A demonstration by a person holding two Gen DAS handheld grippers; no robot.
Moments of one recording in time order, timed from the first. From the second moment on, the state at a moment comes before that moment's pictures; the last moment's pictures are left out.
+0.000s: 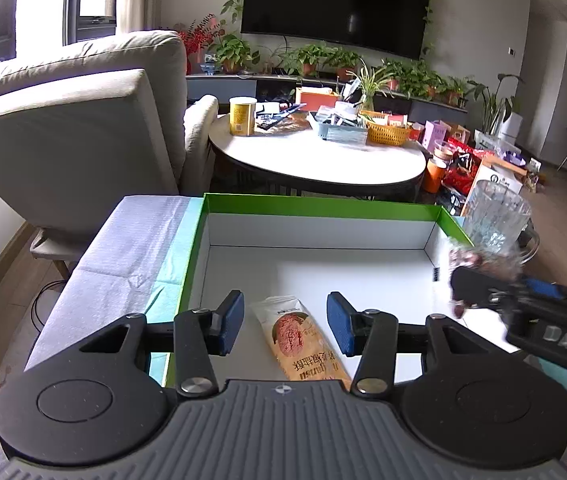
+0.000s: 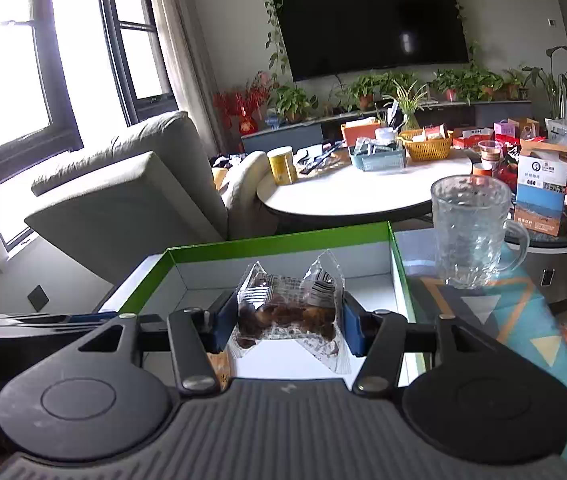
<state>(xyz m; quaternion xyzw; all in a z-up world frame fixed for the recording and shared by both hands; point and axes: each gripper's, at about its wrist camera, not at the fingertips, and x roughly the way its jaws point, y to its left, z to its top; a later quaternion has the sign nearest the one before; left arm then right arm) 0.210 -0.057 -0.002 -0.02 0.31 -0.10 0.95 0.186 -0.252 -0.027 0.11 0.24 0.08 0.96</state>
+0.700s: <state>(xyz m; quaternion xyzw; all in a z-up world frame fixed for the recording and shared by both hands) 0.182 -0.027 -0.008 -0.05 0.33 -0.08 0.94 0.187 -0.234 -0.046 0.07 0.27 0.05 0.96</state>
